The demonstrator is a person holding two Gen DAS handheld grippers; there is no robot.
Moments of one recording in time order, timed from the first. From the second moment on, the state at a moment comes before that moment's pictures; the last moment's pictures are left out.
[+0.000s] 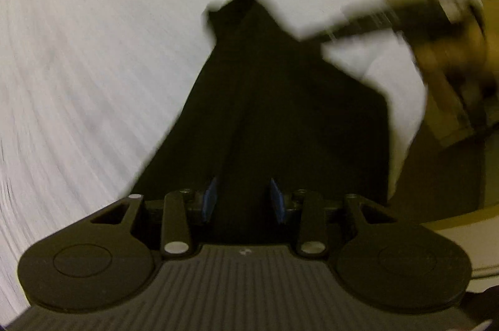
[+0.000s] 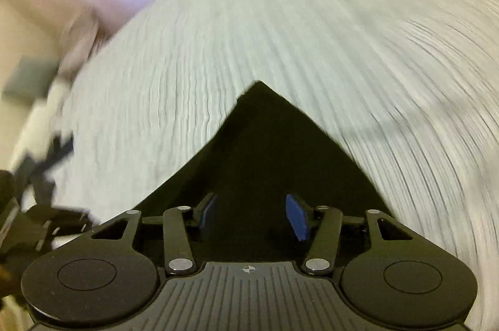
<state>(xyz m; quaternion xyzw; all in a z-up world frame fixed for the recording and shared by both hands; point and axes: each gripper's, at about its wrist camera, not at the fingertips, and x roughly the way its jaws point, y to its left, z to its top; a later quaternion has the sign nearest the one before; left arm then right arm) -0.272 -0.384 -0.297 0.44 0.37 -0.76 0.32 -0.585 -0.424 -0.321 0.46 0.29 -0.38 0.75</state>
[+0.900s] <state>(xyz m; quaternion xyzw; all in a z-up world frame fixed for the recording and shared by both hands) -0.150 -0.359 -0.358 0.24 0.67 -0.58 0.39 -0.578 -0.497 -0.384 0.47 0.36 -0.23 0.77</state>
